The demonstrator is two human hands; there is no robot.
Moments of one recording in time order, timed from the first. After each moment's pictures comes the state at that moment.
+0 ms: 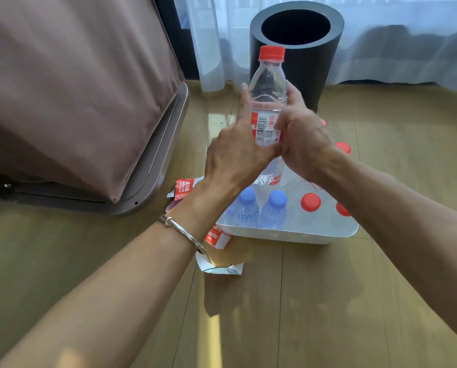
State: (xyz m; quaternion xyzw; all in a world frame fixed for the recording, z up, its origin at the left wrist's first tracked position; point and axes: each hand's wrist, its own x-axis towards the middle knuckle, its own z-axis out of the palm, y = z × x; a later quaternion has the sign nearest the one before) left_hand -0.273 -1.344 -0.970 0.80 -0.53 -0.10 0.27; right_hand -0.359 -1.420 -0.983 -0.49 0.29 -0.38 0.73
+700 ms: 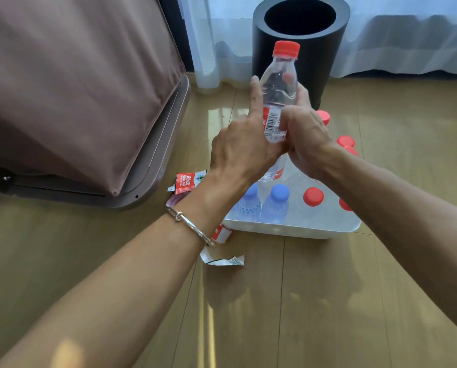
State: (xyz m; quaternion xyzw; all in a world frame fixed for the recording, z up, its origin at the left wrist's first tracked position) left_hand -0.277 -1.346 -0.973 0.81 -0.56 -0.05 0.20; right_hand -0.358 -1.416 -0.986 -0.49 0.33 -0.38 0.72
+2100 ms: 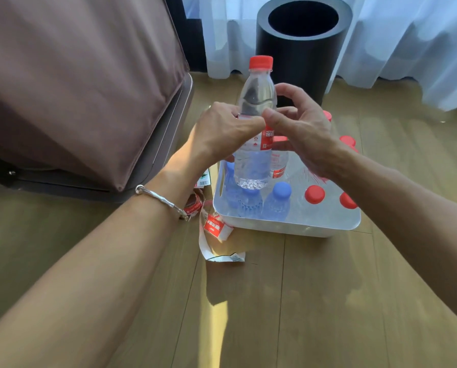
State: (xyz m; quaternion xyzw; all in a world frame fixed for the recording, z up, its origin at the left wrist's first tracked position) left_hand -0.233 -1.337 -0.956 0.75 -0.47 -0.30 0.35; right_hand -0.376 -1.413 -0.982 -0.64 0.32 -0.29 0.63
